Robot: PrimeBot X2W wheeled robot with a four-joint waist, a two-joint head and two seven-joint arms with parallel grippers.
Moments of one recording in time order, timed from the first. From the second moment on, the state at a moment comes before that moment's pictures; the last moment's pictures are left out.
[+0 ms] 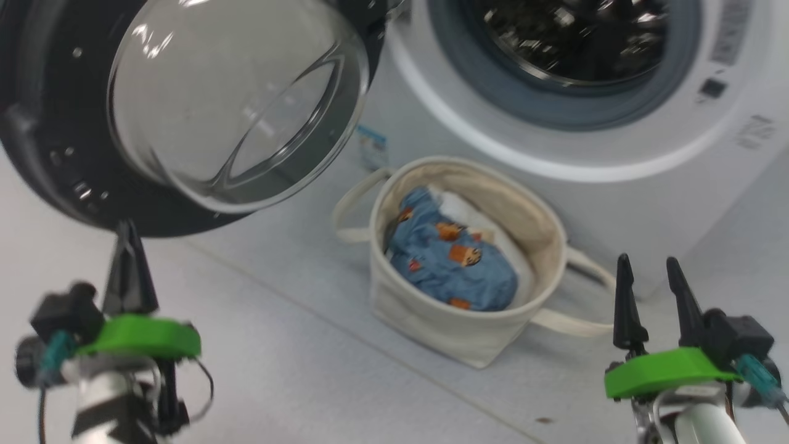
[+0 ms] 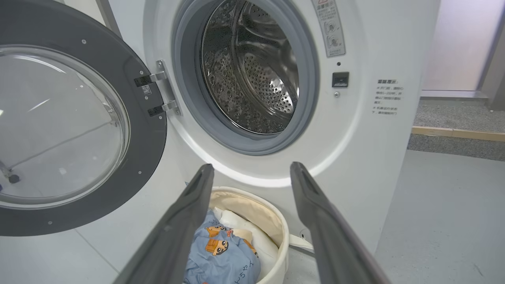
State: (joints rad) left arm -0.39 0.03 0.23 0.42 -0.10 0.00 -0.26; right arm -0.12 -0.06 0.02 0.21 0.18 0.13 -0.25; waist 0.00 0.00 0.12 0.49
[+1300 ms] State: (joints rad) left arm -0.07 0.04 -0.14 0.29 -0.18 0.01 -0.25; right arm -0.01 -0.04 0.10 0.06 0.24 0.13 -0.25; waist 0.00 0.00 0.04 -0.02
